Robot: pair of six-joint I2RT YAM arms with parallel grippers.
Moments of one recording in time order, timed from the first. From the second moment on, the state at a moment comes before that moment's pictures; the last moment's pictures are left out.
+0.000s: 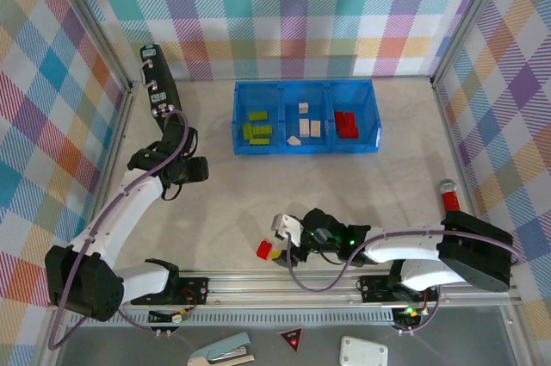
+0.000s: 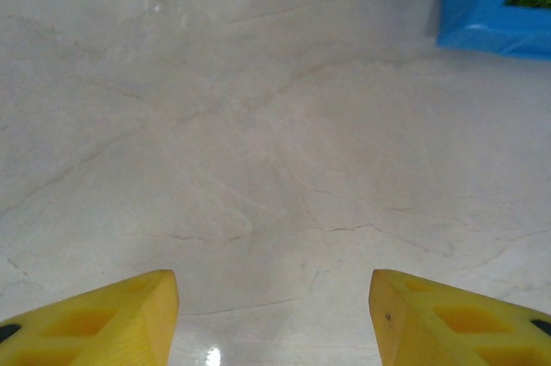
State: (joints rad) left arm -0.26 1.20 1.02 -0.90 -0.16 -0.35; right arm 1.19 1.30 0.37 0.35 -0.14 -0.06
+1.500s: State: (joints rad) left arm -0.18 1.20 1.00 -0.89 -0.10 -0.32; right arm 1.25 1.69 0.36 0.81 0.02 0.03
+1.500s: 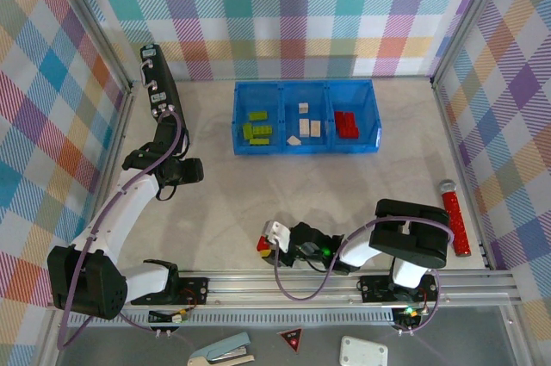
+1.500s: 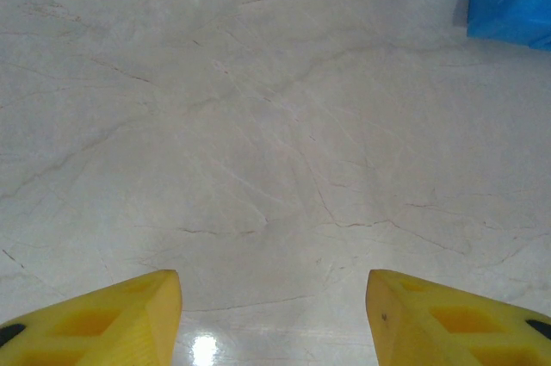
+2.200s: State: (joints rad) left arm -0.18 1.20 0.99 -0.88 -0.10 -0.32; right arm 0.87 1.24 0.28 0.55 0.06 0.02
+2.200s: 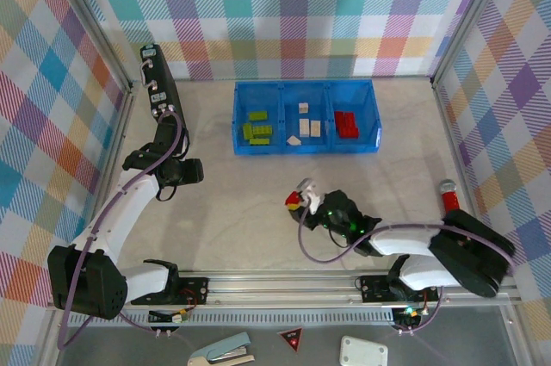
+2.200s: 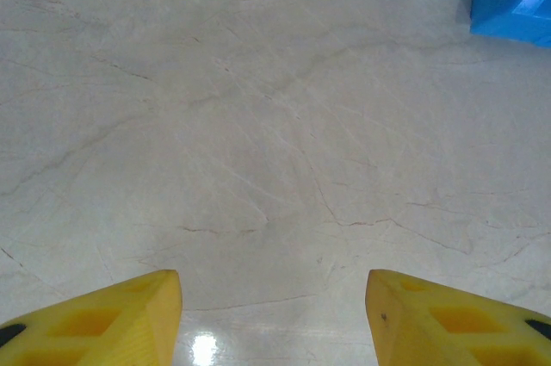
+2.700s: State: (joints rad) left arm -0.17 1.20 0.99 -0.87 -0.09 -0.32; right arm 0.36 1.04 0.47 0.13 -0.06 0.12
